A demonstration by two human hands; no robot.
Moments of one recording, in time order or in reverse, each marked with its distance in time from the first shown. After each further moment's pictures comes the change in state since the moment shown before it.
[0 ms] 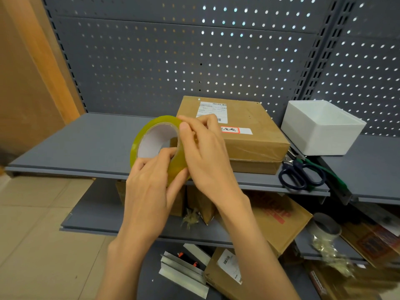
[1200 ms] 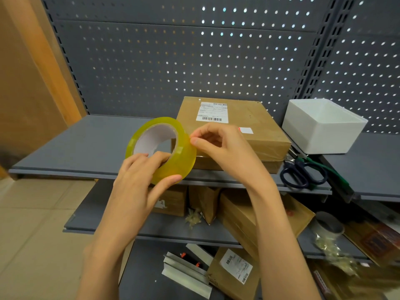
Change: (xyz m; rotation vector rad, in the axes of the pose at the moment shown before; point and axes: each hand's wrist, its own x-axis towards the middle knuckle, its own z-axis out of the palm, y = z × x) left_hand -0.004 -0.027 -0.020 -0.066 -0.221 -0.046; right_hand 0.014 0.024 -0.035 0.128 -0.233 0.050
